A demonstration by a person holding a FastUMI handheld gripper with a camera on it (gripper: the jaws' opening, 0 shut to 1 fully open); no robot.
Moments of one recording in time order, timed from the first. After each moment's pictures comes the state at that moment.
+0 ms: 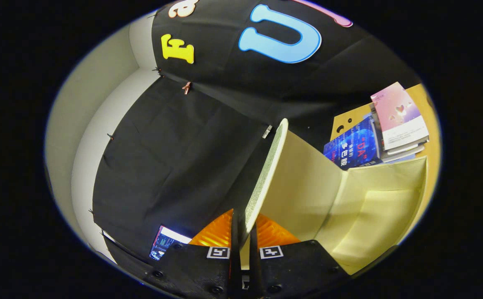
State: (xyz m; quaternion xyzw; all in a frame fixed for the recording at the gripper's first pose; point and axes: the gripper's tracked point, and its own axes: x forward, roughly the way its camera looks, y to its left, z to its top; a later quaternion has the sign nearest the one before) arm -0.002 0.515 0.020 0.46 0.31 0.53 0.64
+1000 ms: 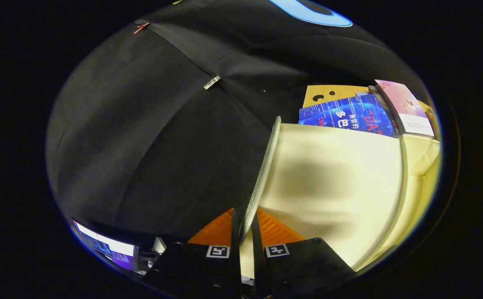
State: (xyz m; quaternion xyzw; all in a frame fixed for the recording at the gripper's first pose) arm -0.017 0.746 -0.085 0.25 0.46 0.39 0.76
